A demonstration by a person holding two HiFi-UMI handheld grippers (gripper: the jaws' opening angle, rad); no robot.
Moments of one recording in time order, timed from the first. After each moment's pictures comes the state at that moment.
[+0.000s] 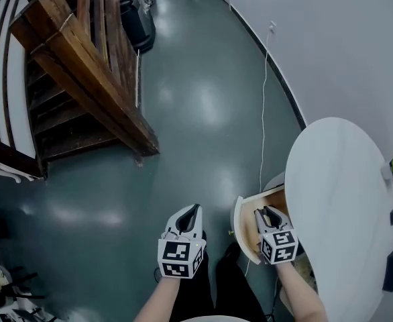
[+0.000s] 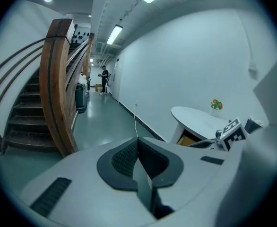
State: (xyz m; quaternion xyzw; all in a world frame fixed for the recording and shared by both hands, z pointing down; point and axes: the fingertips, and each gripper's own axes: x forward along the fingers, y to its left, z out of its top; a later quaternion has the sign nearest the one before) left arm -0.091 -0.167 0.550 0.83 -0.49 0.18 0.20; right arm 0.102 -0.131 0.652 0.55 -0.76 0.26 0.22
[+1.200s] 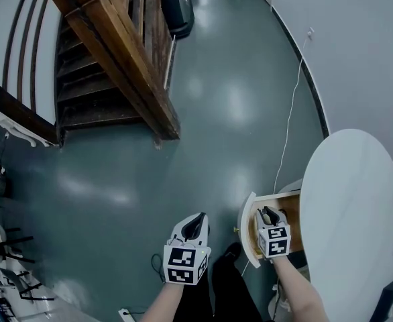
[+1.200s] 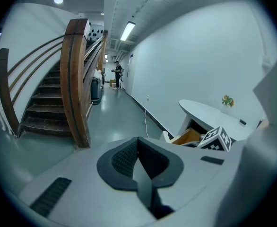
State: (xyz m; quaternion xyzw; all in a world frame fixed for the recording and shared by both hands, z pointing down) left arm -0.107 -0.108 0.590 0.77 -0.56 0.19 0.24; right arm 0.079 -0.135 0.740 0.48 -0.79 0.25 0.29
